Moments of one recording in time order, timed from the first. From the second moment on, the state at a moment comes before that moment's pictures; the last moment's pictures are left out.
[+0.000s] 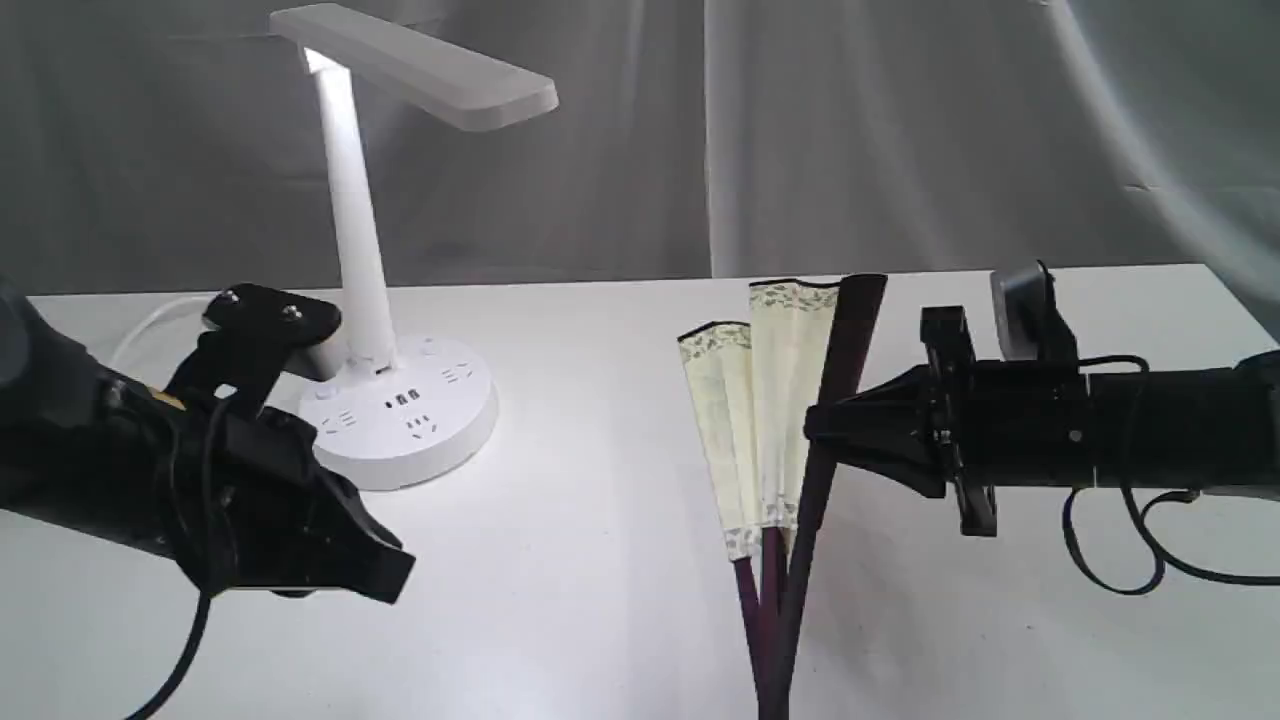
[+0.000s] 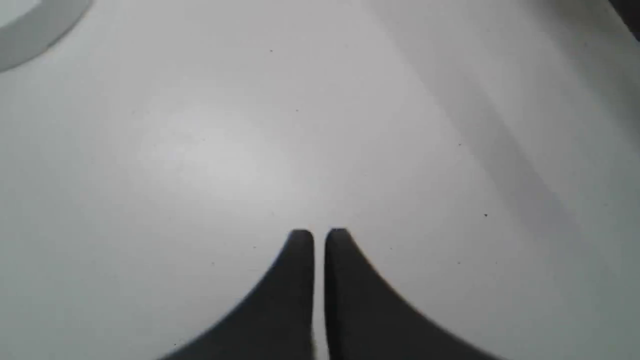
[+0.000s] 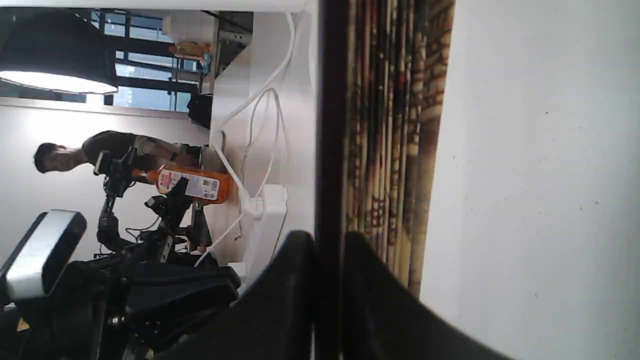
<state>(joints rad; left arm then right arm) -0.33 1.58 -0.87 -0.61 0.54 0.67 -0.05 2.08 -1.04 1.62 1.19 -1.10</state>
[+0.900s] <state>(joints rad) -0.50 1.62 -1.08 0.12 0.58 0.09 -0.05 2.08 -1.04 1.61 1.20 -1.09</state>
